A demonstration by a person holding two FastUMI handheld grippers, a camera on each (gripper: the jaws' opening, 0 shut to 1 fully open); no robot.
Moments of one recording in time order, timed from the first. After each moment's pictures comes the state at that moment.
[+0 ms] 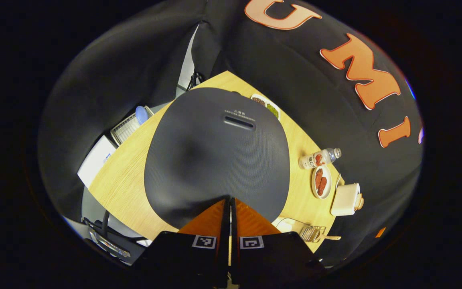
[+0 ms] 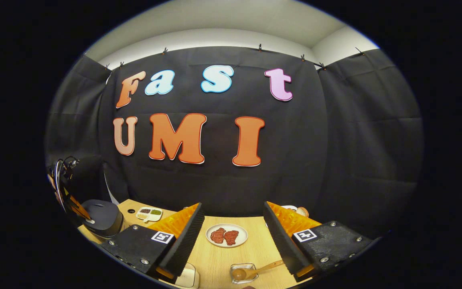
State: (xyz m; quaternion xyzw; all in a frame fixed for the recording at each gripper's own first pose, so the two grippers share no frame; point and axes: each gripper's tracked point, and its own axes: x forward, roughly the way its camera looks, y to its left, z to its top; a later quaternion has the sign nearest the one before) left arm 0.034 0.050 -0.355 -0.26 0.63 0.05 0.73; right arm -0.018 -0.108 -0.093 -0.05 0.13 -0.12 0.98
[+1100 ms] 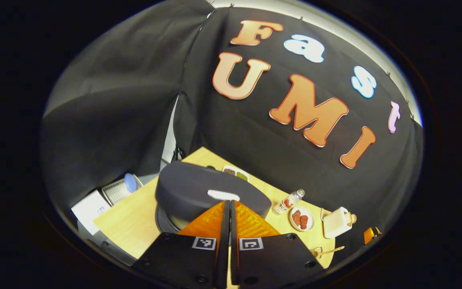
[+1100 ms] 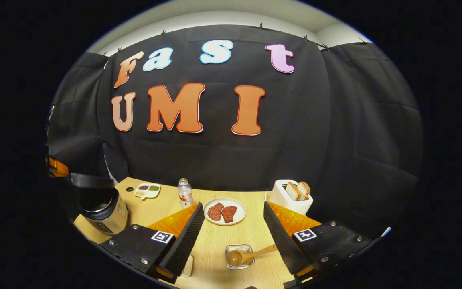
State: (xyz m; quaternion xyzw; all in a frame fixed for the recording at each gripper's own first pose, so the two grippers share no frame) left arm 0.058 0.067 -0.204 -0.20 0.32 0.03 0.92; right arm -0.044 -0.128 -0.171 -0.05 0.23 -0.11 0.96
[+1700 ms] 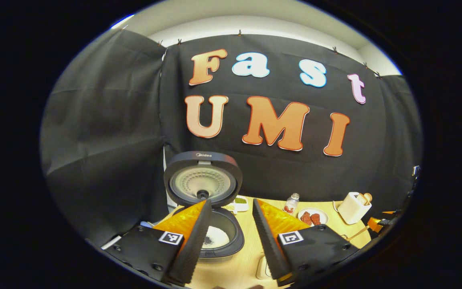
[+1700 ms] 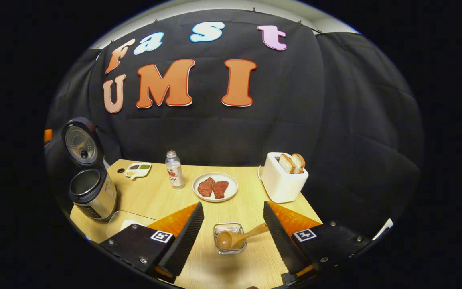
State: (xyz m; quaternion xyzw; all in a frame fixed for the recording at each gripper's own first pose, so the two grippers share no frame) left arm 0.023 0.010 -0.125 -0.05 0.20 -0.02 0.98; right arm -0.074 -0.168 -0.230 -0.03 0.30 -0.15 0.94
